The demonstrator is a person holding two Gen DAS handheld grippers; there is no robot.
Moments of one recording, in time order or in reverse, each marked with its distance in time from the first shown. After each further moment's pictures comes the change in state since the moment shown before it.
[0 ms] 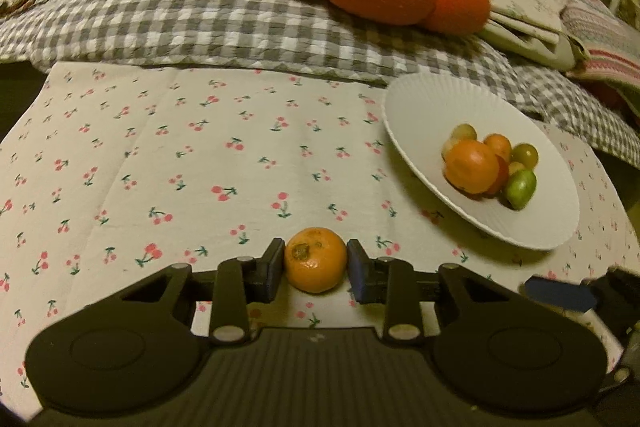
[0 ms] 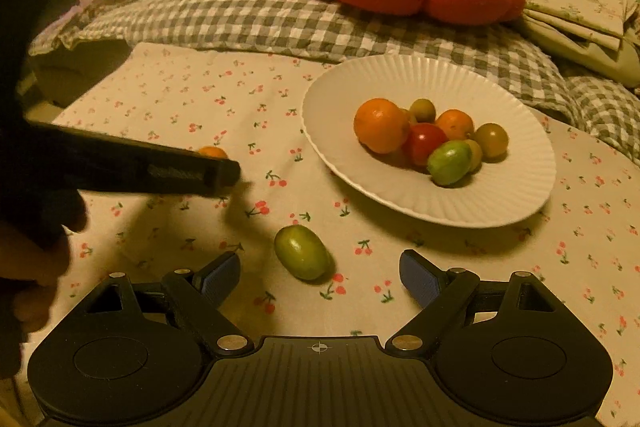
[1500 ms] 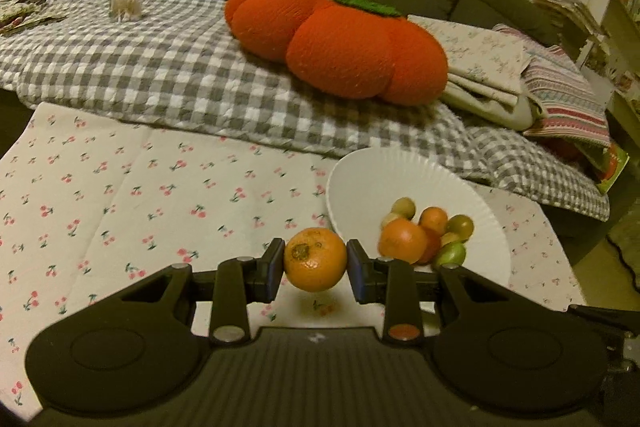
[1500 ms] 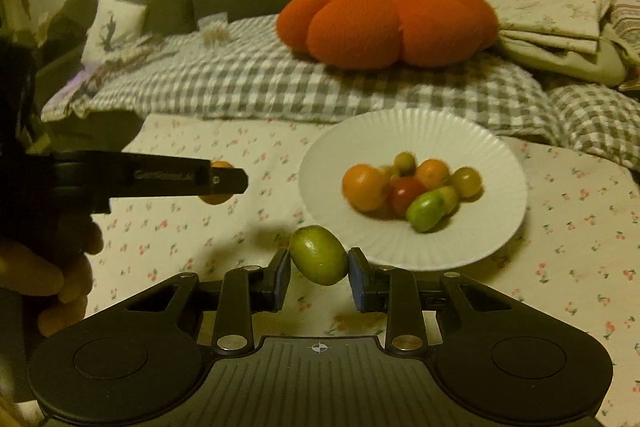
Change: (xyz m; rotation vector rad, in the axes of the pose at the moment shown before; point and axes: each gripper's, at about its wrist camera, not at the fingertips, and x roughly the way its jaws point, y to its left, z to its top) left arm -0.037 -0.013 0.024 -0.043 -0.130 -0.121; right arm -0.047 -0.027 0.020 0.130 -0.121 0.063
